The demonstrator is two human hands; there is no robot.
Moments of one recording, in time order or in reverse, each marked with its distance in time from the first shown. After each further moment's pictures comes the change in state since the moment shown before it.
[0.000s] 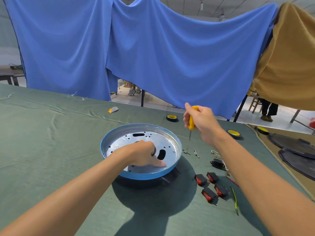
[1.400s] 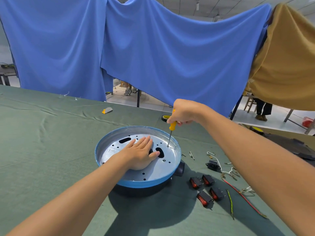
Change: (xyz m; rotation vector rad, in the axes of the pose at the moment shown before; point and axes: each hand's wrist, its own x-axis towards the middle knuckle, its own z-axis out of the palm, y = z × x) left_hand 0.025 -0.005 0.018 0.176 -0.035 -0.003; right_hand 0.048 -0.038 0.014 -1.065 -0.411 0.009
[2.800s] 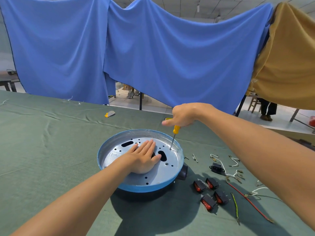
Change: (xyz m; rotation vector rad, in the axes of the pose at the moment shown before) left_hand 0.004 -0.001 0.003 -0.027 -0.057 -0.022; right_hand 0.002 -0.006 -0.008 -0.353 -0.175 -0.121
